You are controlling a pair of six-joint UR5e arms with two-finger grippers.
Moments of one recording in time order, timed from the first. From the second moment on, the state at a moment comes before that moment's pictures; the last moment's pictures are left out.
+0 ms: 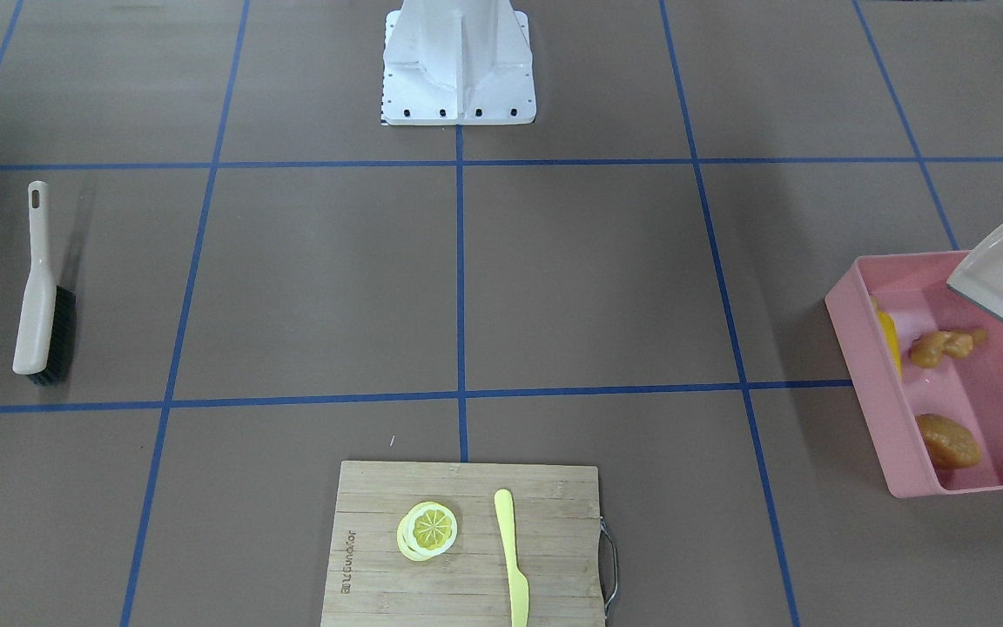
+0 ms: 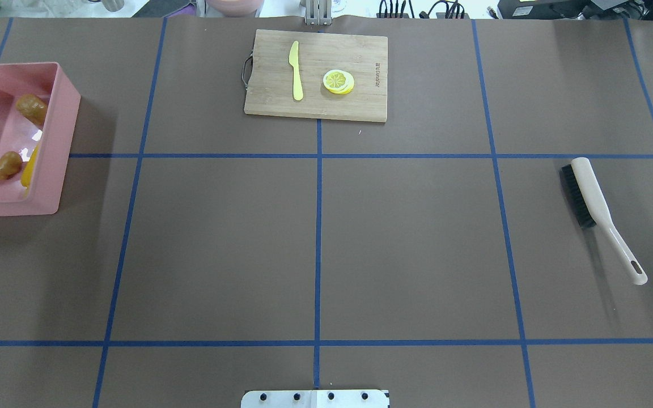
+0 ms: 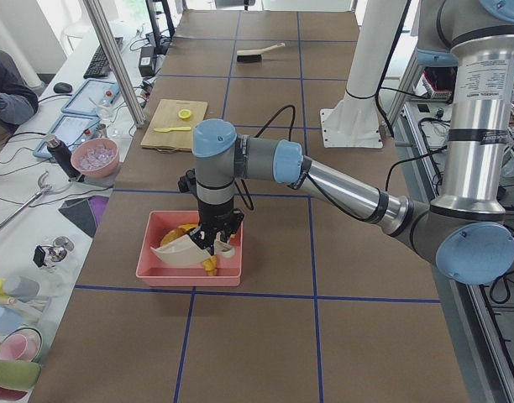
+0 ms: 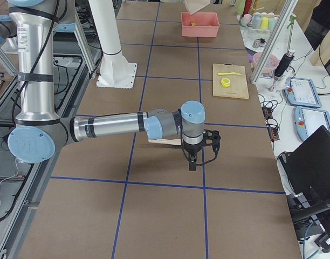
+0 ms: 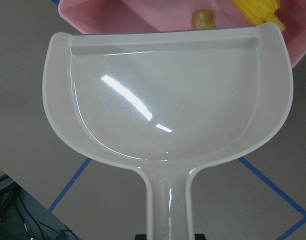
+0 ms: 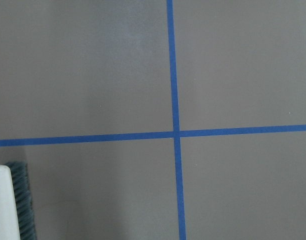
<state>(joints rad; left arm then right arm) -1.60 -1.60 -1.95 -1.29 -2.21 0.87 1.49 -1.61 1.75 -1.47 2.25 0.29</state>
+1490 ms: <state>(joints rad) -0.88 -1.77 -1.85 -2.00 -2.28 0.72 1.59 -1.62 1.75 -1.54 2.27 0.29</state>
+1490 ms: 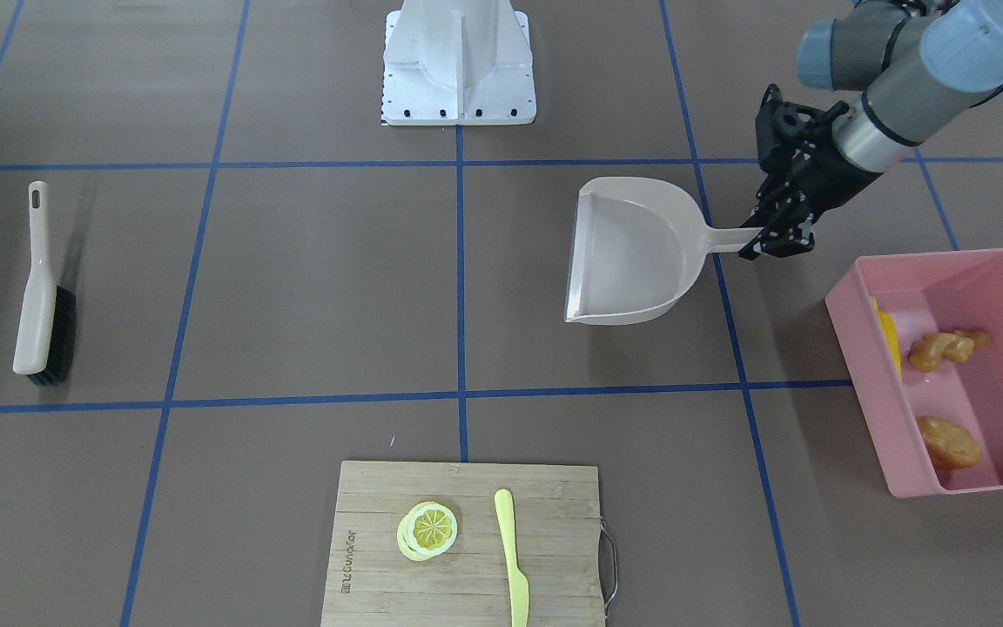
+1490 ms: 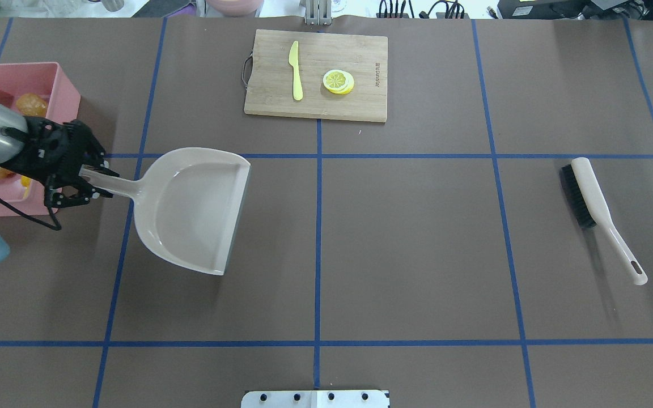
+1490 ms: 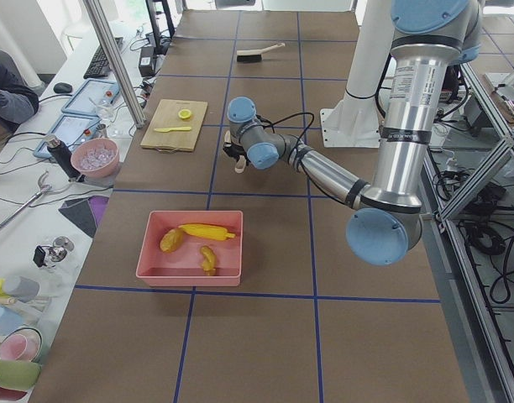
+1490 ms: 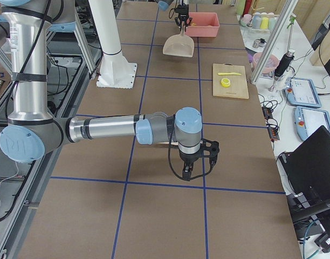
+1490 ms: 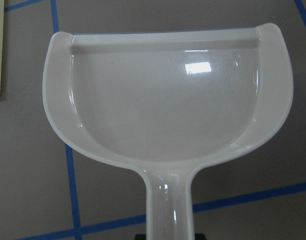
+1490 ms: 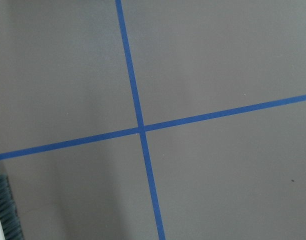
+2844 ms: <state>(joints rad) -0.76 -1.88 -1.75 -2.05 -2.23 0.47 1.59 -1.64 1.74 -1.53 2.27 0.27</state>
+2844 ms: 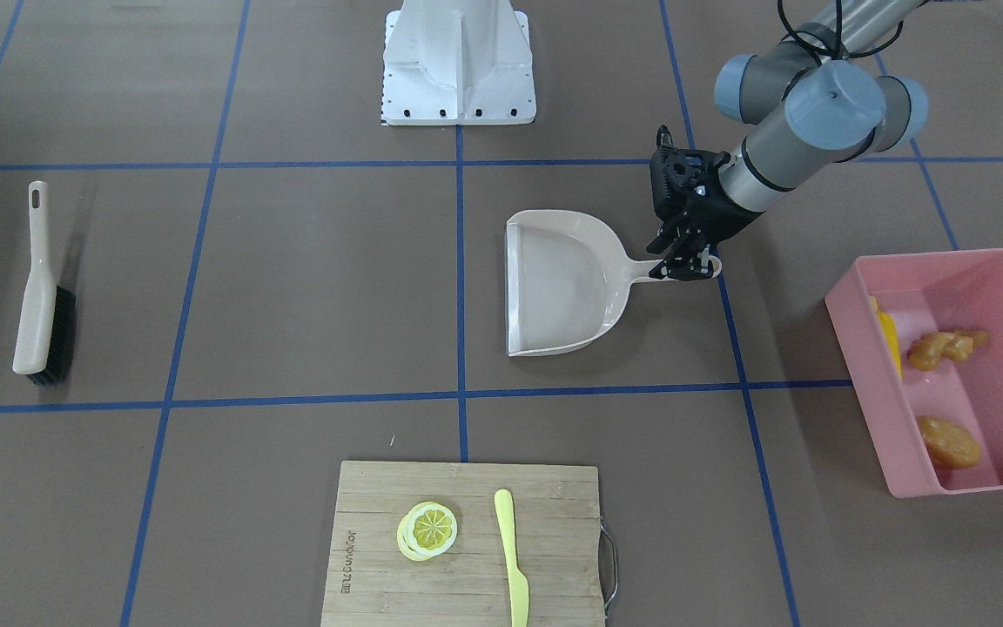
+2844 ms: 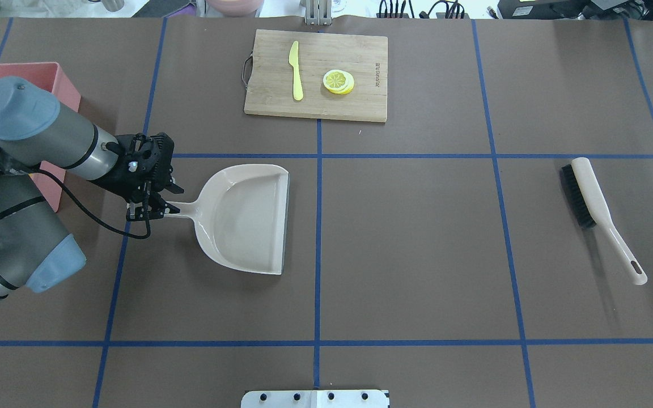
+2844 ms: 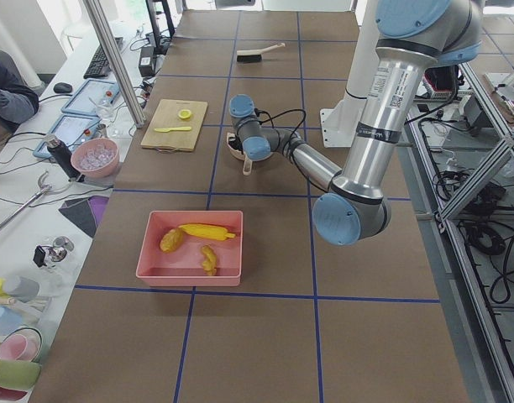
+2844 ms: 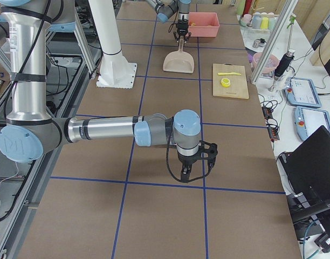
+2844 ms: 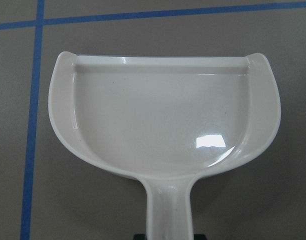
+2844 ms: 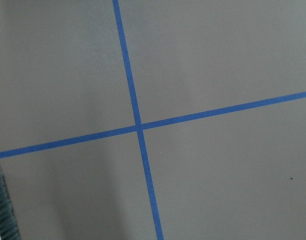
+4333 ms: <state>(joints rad) -1.29 -1.52 -1.93 -1.67 -2.16 0.31 1.58 -1.64 1.68 -1.53 2.34 0.17</state>
